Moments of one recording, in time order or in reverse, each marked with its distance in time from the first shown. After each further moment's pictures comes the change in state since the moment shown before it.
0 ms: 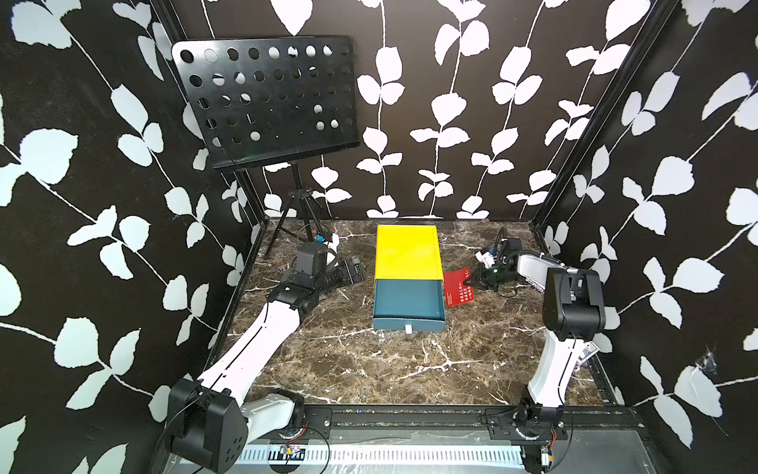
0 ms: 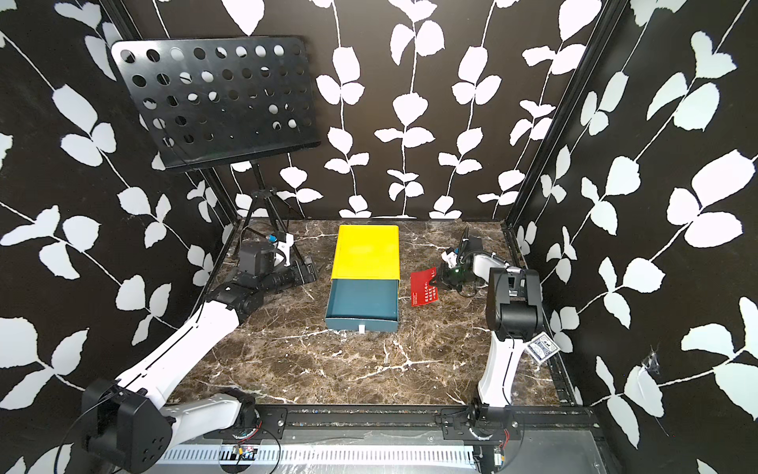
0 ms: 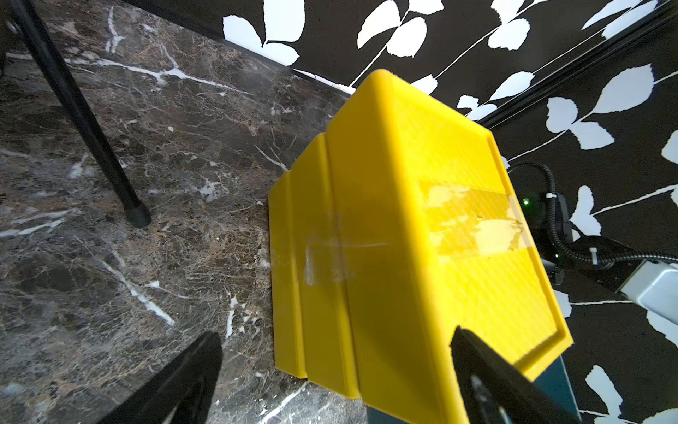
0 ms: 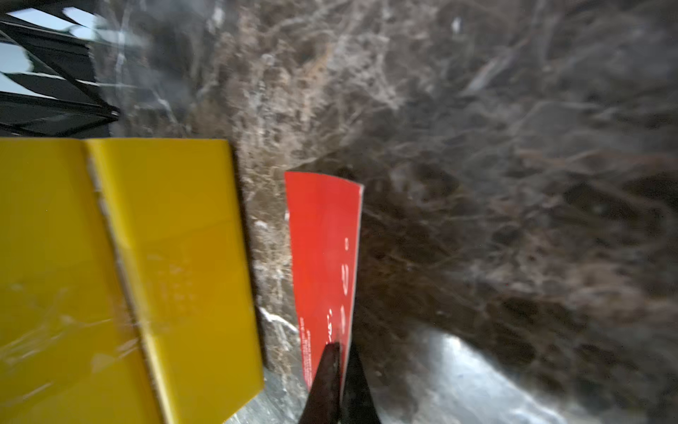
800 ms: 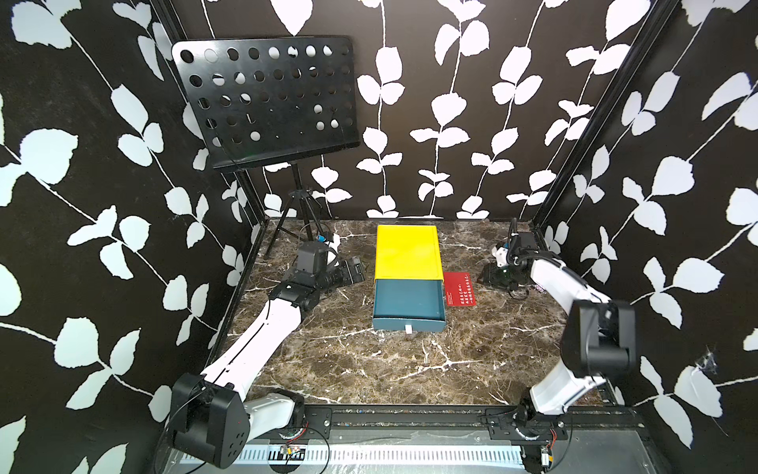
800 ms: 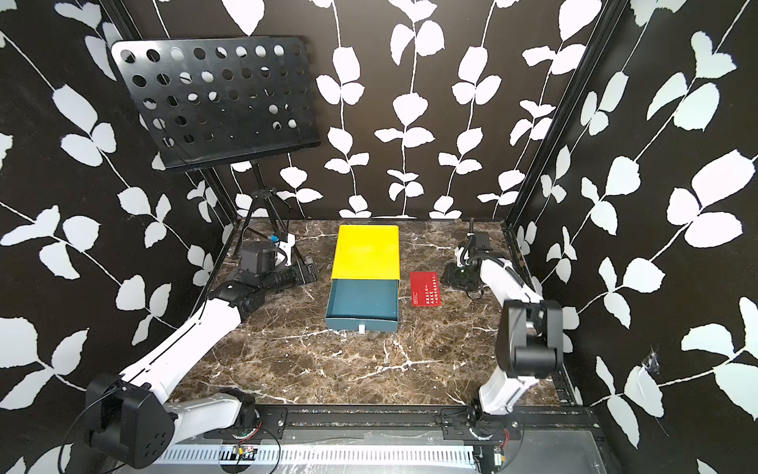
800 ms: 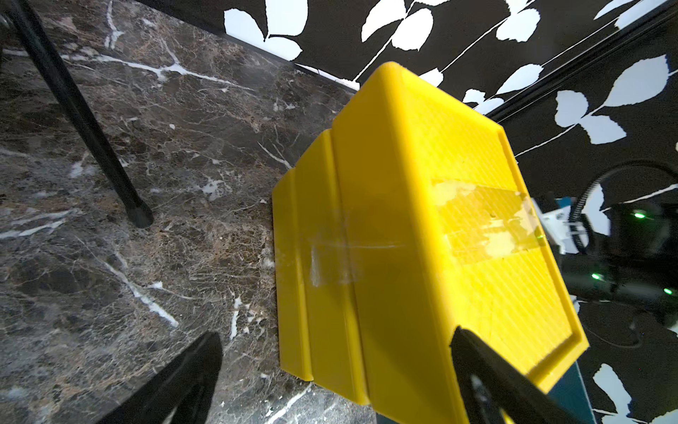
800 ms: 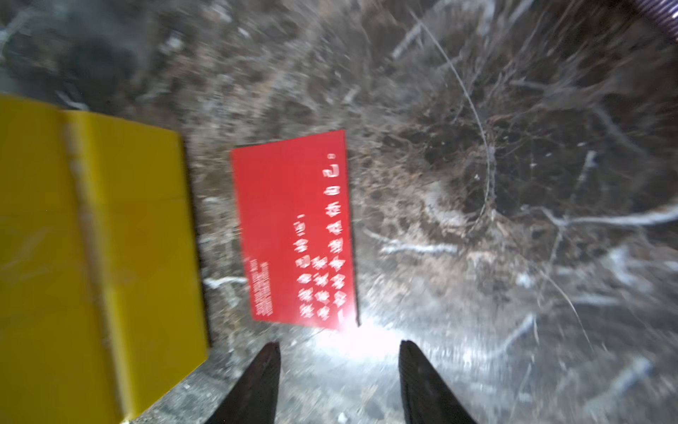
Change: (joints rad) left arm 0.011 0.032 0.006 0.002 0.007 0.014; right arm 0.074 -0.458 -0.154 -0.103 0.393 0.017
